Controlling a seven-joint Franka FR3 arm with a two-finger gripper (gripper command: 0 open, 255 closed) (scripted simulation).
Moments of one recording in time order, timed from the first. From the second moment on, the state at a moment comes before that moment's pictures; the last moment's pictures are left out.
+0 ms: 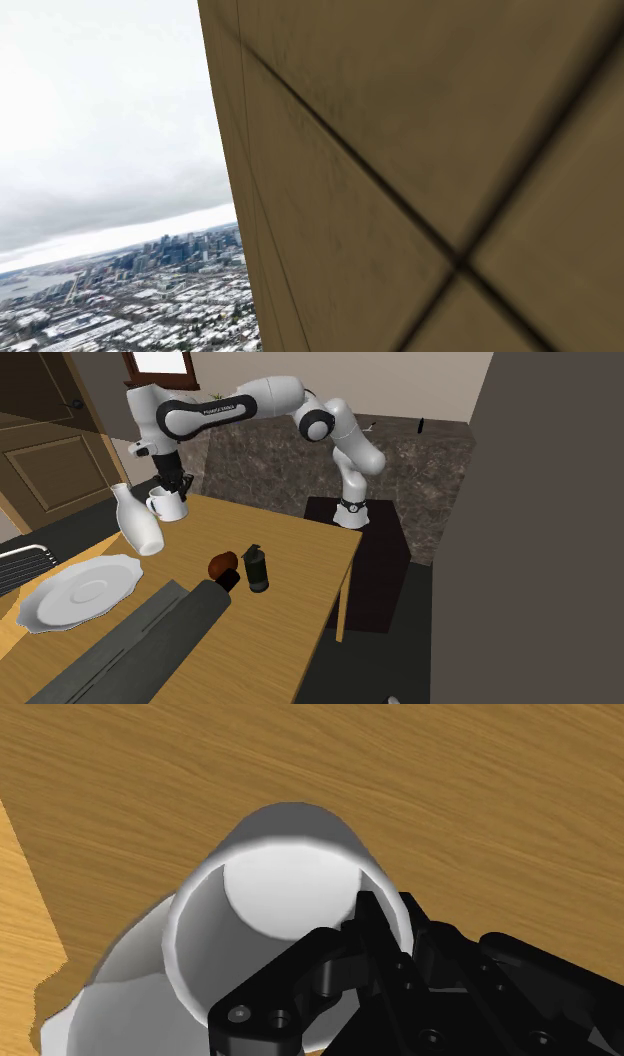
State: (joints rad) arm -0.71 0.68 -0.54 -1.10 0.32 1.69 -1.20
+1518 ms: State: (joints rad) arm -0.81 0.88 -0.51 -0.98 0.38 1.77 -1.24
